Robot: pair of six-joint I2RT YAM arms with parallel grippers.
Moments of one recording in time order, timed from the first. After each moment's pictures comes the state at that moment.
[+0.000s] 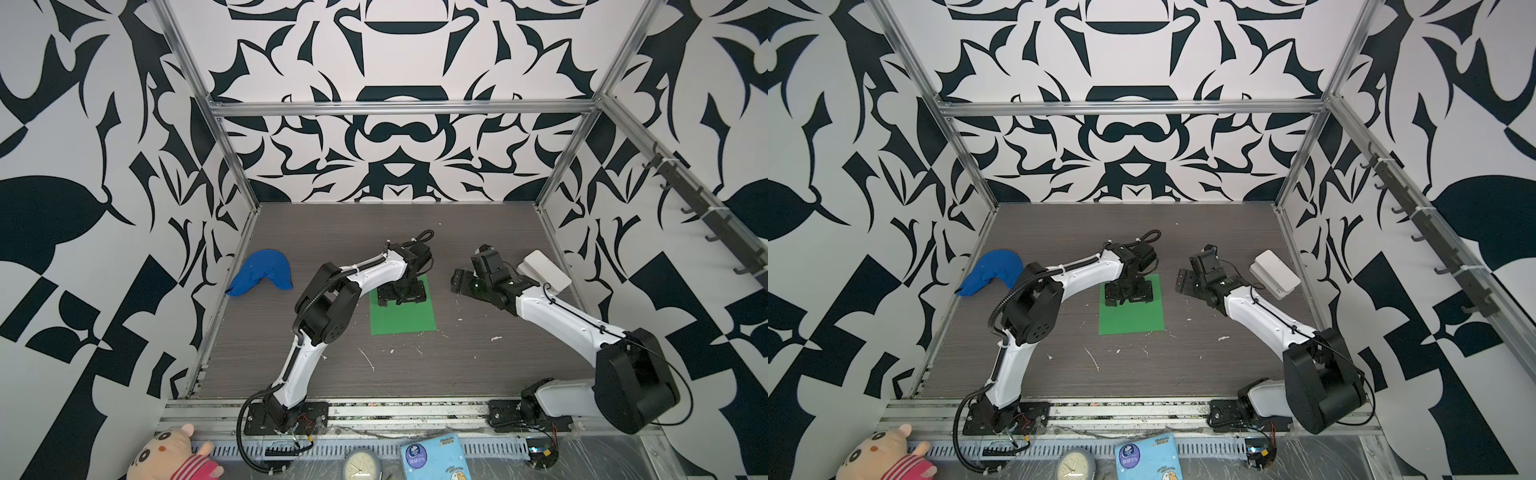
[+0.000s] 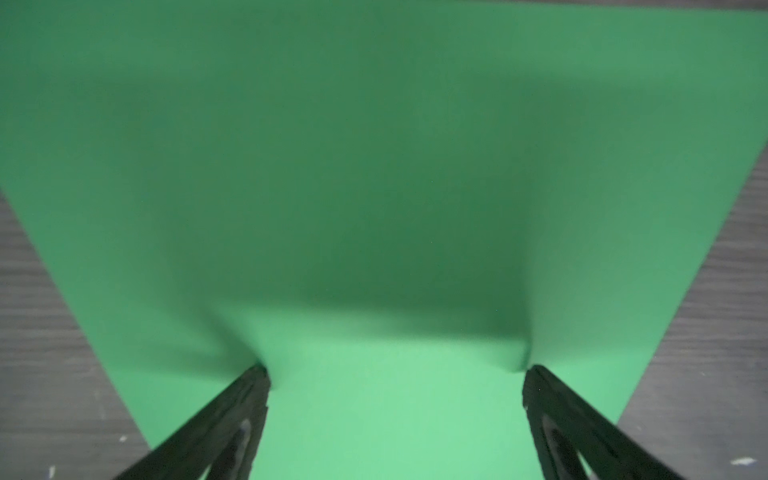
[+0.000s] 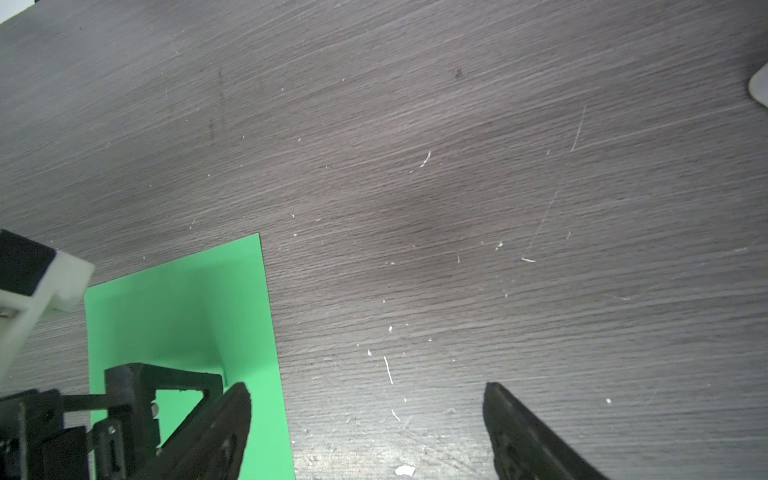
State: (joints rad) left arm -0.80 2.19 1.70 -1.00 0.01 -0.83; right arm 0.41 1.35 0.82 -0.39 0.09 0.62
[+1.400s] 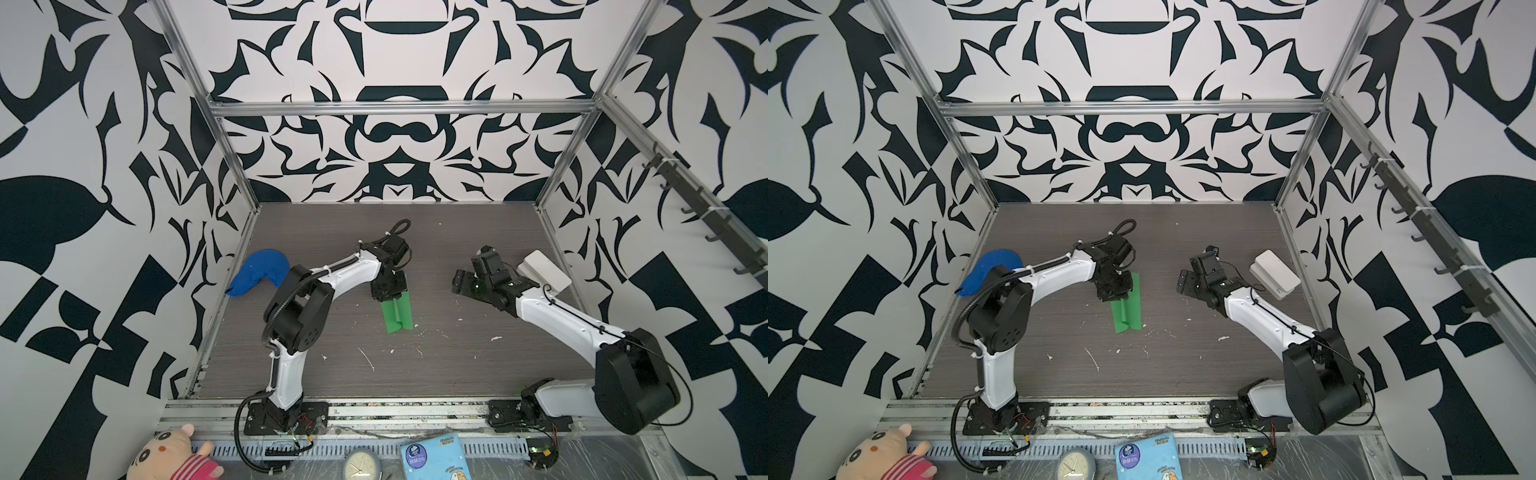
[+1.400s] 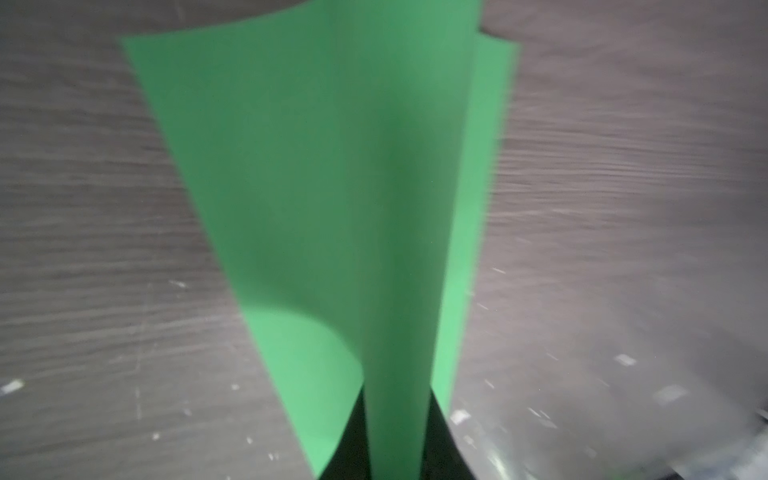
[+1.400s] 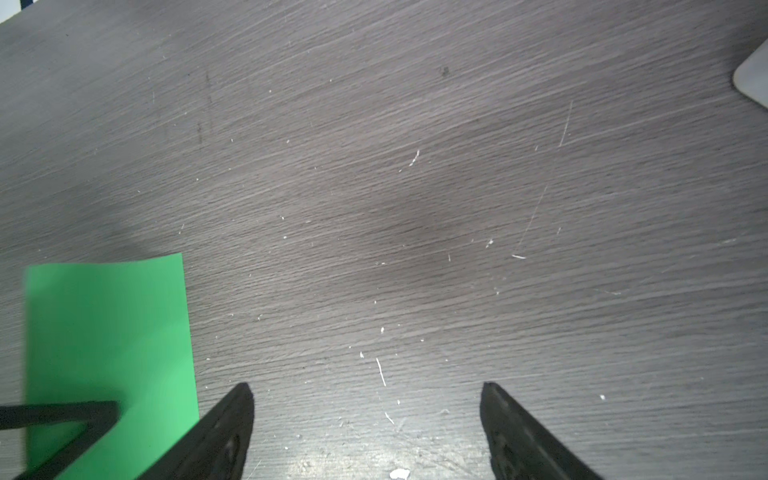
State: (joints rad) left arm -0.67 1.92 1.42 -0.74 0.23 -0.79; right arm 0.41 1.34 0.80 -0.38 0.11 0.64
